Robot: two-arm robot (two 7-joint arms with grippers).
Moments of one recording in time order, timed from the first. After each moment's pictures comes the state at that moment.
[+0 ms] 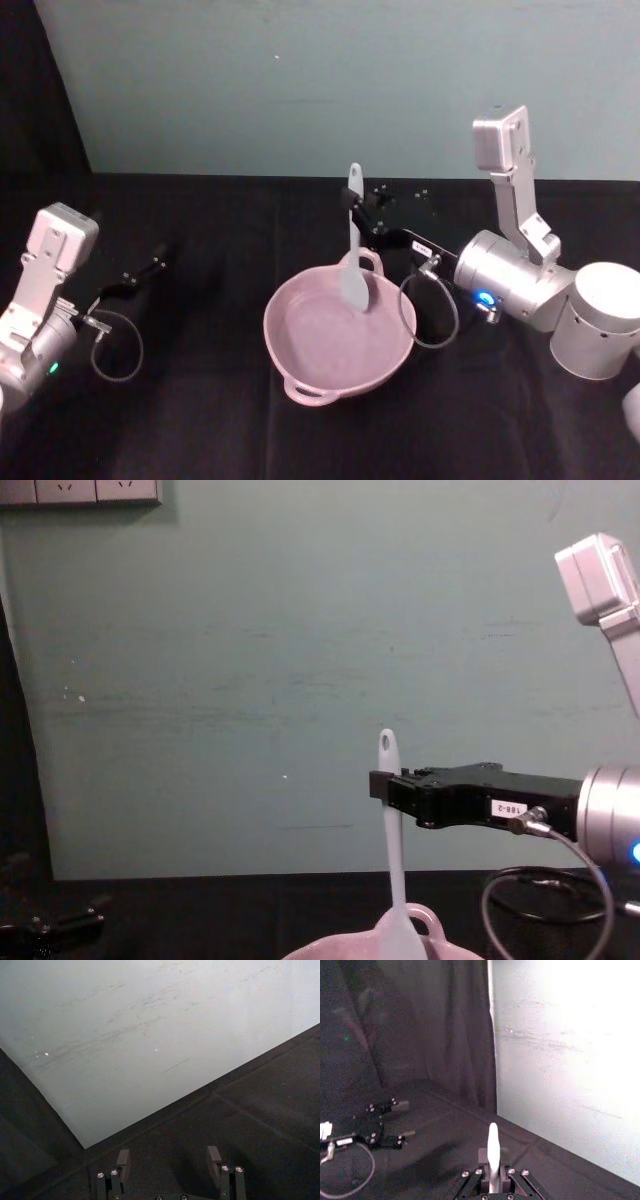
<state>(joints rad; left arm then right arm) -0.20 0.60 0.45 -1.41 -0.25 -0.12 0.03 0.41 0.37 -0.48 -1.42 0.45 0.09 0.43</state>
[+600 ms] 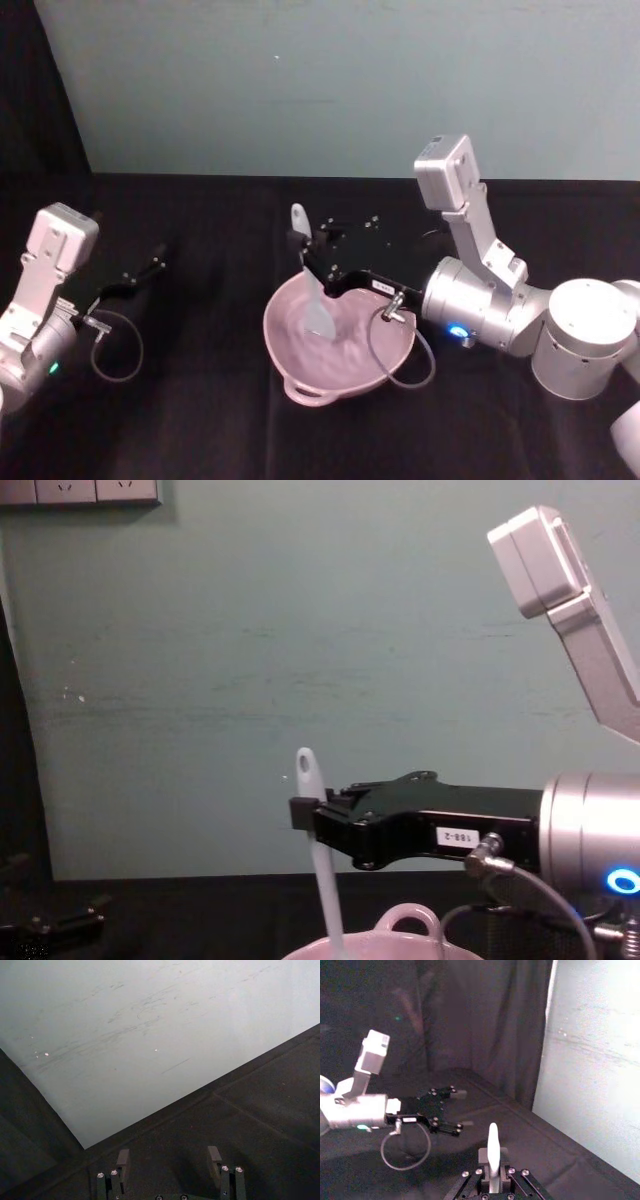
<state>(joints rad) -0.20 0.60 0.45 -1.41 -0.25 -0.12 0.03 0.38 0.39 -0.55 -1.55 0.36 0.11 0.50</state>
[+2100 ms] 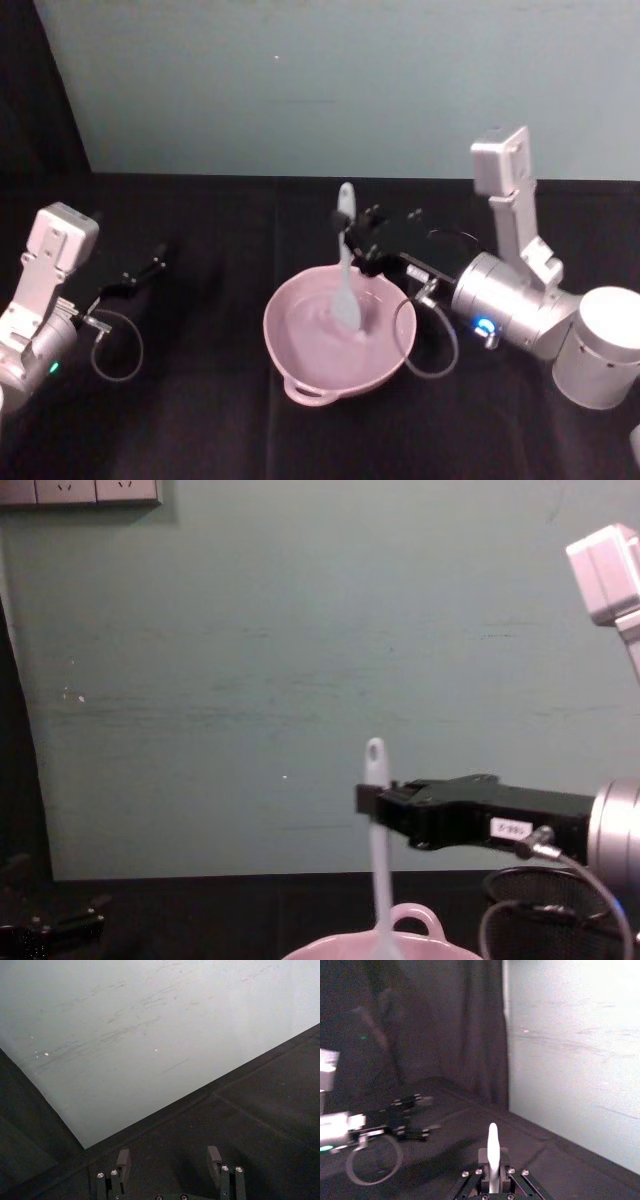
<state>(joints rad) -0.20 0.60 0.45 -1.41 -0.25 -0.12 0.03 0.33 0.39 -0.47 -1.53 0.44 0.10 0.43</state>
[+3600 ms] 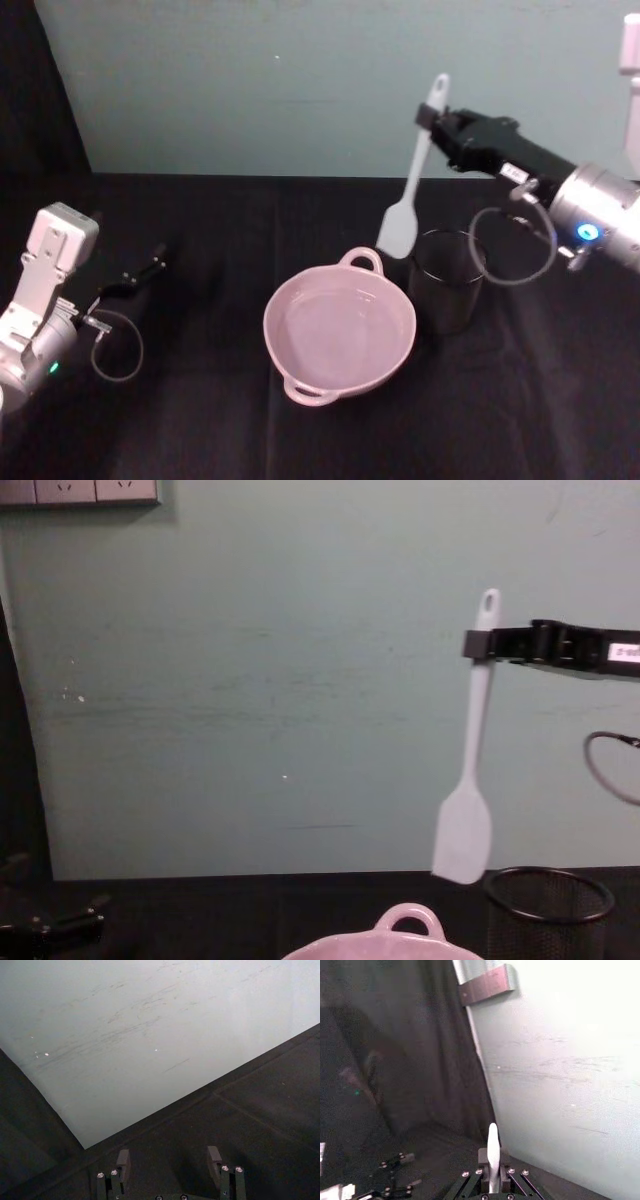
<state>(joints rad) -0.20 0.60 0.45 -1.41 -0.25 -0.12 0.03 0.40 0.48 -0.31 -1.59 0.73 0.25 0.45</state>
